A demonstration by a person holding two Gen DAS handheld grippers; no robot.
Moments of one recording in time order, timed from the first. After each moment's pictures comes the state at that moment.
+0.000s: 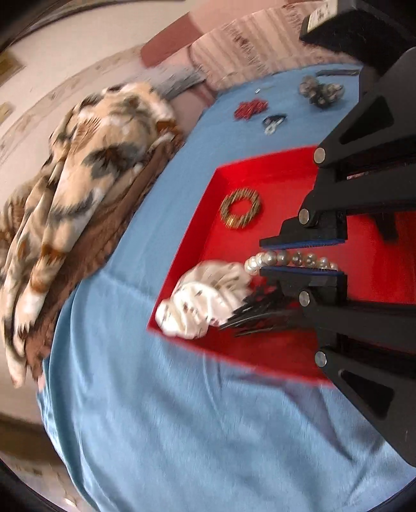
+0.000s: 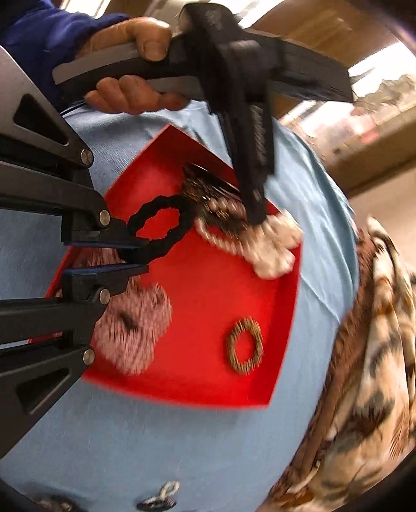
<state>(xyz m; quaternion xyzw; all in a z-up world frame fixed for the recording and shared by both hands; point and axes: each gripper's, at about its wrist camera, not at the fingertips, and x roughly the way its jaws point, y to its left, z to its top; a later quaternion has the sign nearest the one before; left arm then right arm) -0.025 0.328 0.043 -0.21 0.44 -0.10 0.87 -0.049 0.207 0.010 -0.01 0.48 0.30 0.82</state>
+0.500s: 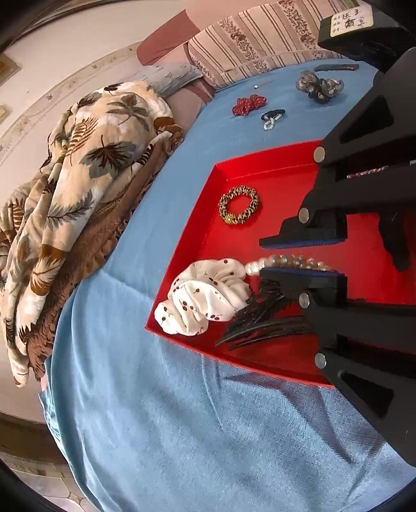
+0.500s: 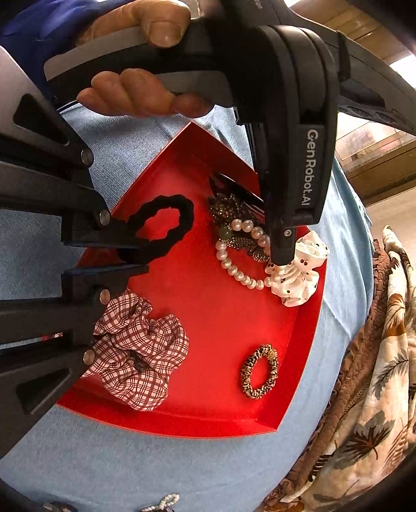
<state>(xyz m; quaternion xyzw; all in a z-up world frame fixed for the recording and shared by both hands) -0.028 0.329 0.039 -0.21 0.43 -0.08 0.87 -0.065 0.227 -0.007 -0.03 0.49 0.29 0.82</state>
